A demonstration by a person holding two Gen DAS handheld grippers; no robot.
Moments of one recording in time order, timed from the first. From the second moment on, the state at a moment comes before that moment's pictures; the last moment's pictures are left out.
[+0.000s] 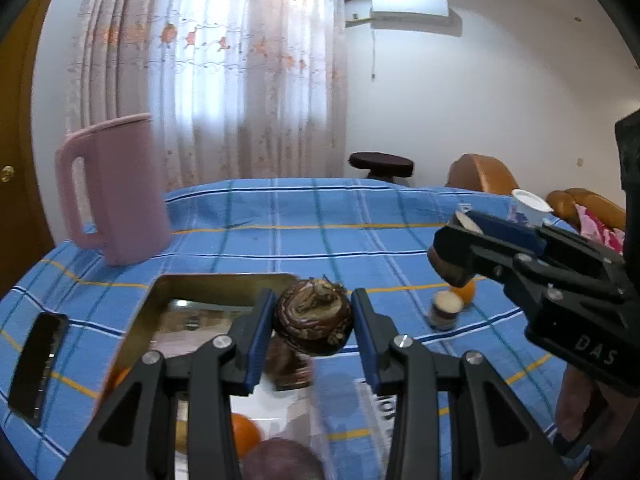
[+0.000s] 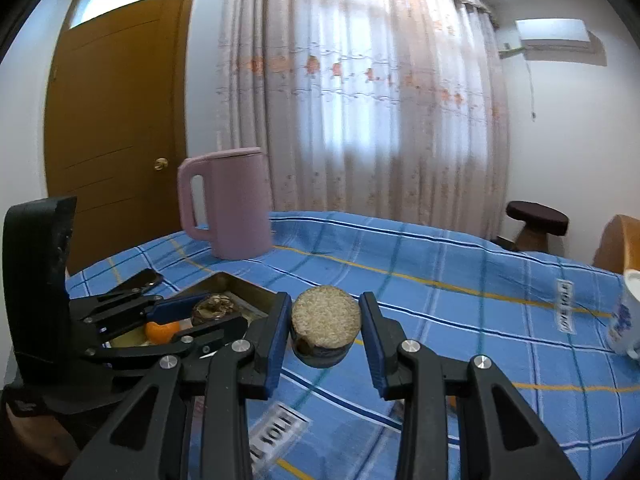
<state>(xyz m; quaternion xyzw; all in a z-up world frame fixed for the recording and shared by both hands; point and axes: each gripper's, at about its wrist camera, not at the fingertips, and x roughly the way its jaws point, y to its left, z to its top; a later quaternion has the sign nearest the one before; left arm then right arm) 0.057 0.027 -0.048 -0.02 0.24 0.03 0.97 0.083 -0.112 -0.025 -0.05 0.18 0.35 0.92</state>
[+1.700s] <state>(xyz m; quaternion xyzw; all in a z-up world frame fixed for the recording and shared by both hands) 0.036 0.094 -0.053 -0.05 0.26 0.11 0.96 0.075 -0.033 -0.059 -0.09 0.25 0.42 0.86</state>
